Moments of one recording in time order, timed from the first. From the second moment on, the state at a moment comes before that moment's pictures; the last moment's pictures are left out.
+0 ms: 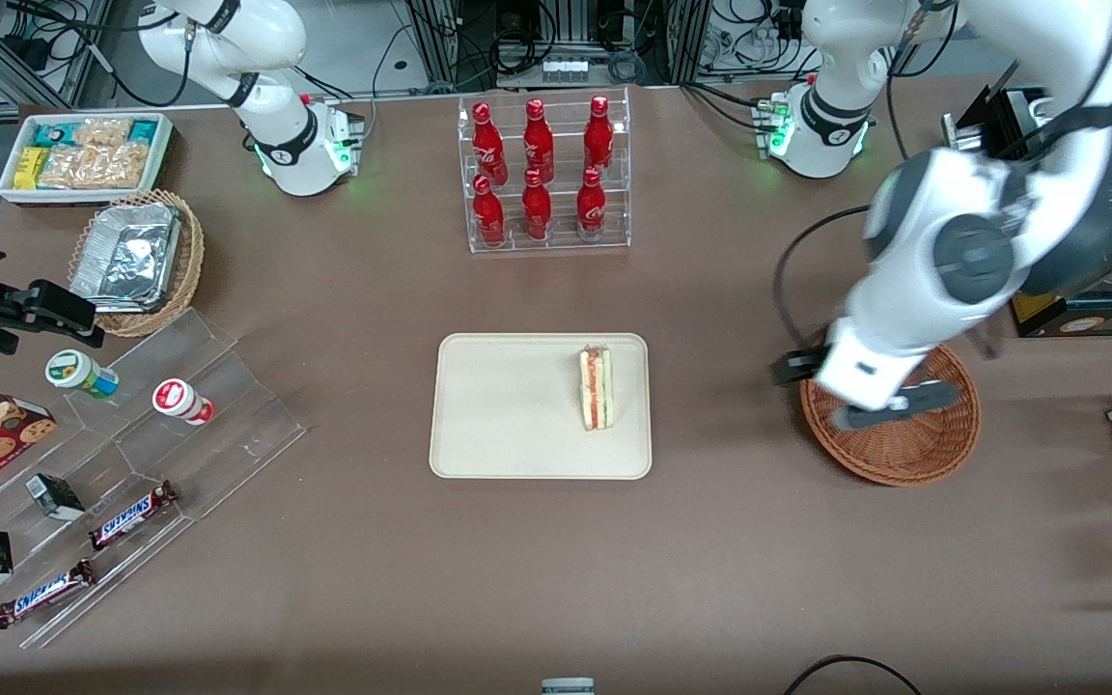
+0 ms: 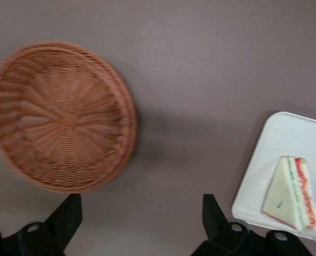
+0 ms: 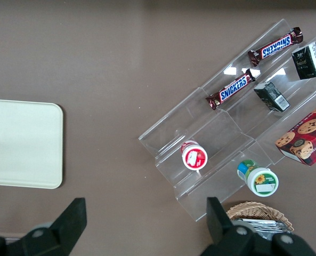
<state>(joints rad) 0.16 0.22 -0.45 -1.68 0.09 1.80 -0.56</state>
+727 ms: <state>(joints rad) 0.28 0.10 -0.44 -1.70 0.09 1.71 -0.30</state>
